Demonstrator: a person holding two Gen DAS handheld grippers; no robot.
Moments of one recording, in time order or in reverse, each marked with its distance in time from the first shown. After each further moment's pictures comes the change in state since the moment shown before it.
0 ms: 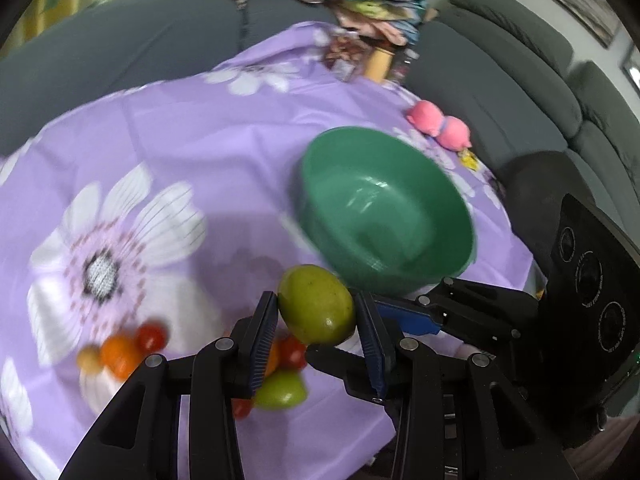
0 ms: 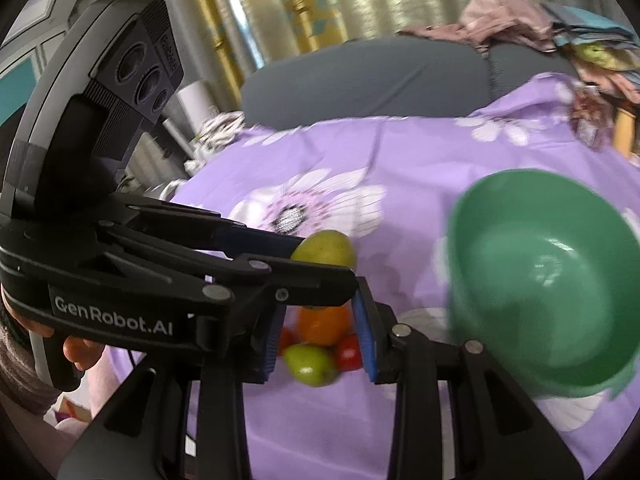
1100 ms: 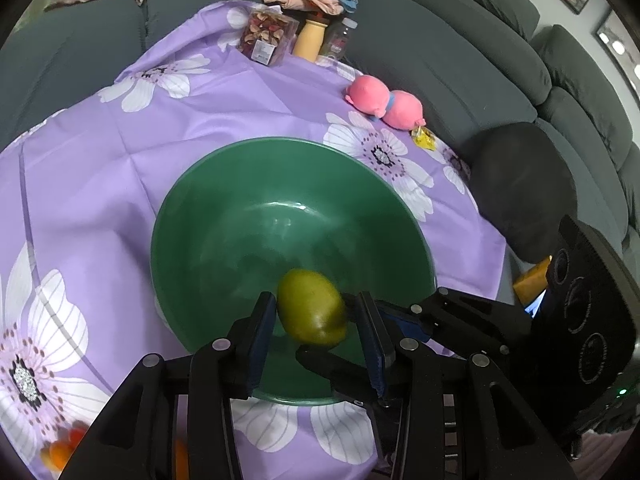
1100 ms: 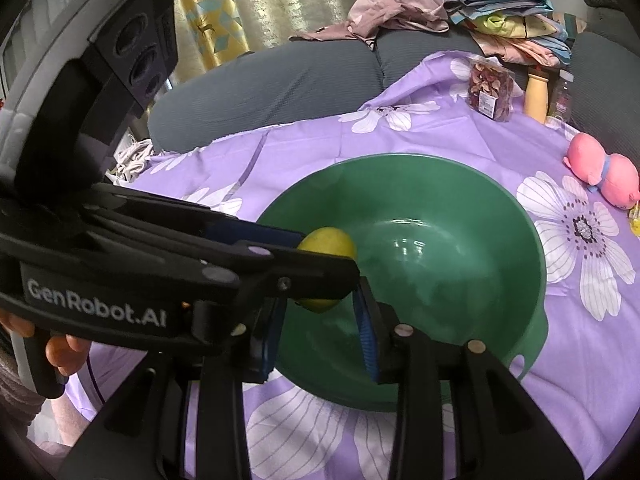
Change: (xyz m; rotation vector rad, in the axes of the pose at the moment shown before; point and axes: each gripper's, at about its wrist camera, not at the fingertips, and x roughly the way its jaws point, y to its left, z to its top) left arm 0.065 -0.056 0.055 0.112 0.085 -0.137; right arm -0.022 -0.081 -0.005 0.137 -0.008 -0.237
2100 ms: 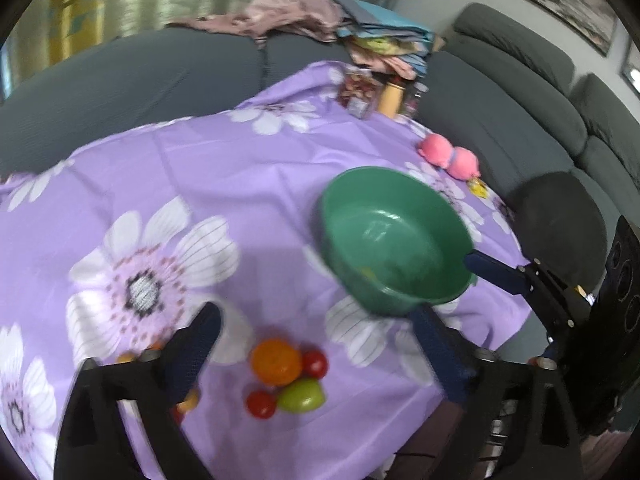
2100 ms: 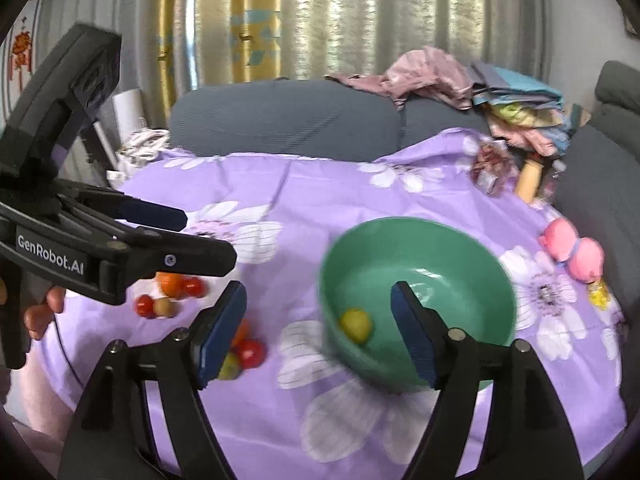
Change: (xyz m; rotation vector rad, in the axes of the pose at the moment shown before) left arm -0.110 0.041 -0.084 -0.149 -0.212 0.244; right arm -0.052 0.075 -0.006 -0.207 -0.120 -0.087
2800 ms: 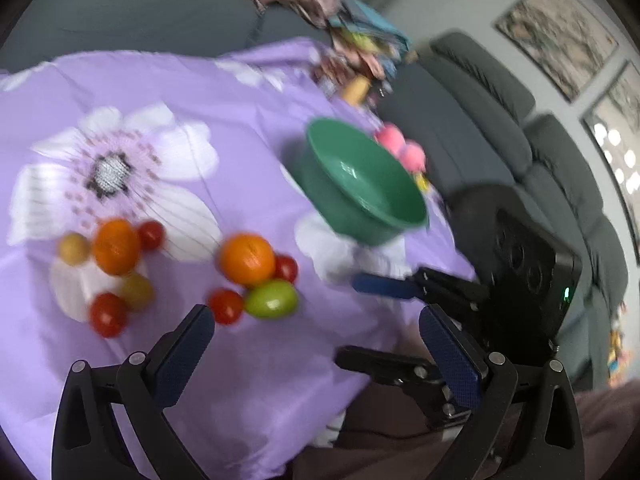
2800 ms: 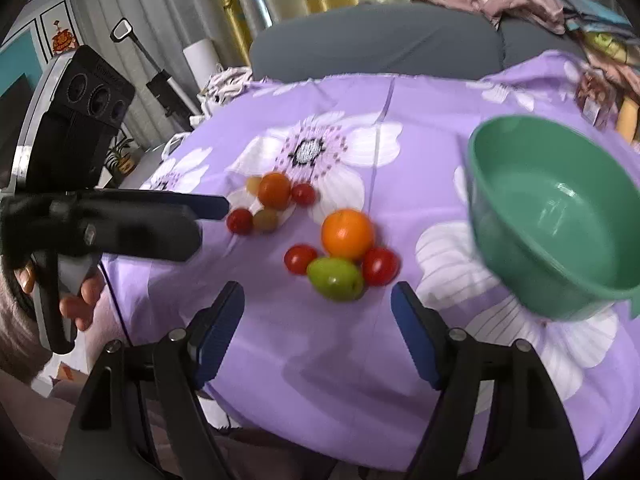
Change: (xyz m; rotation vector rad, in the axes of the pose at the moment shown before) left arm 0.005 0.033 -0.079 -0.100 0.051 -0.320; right arm 0.035 0.051 -0.056 0.014 0.246 0.347
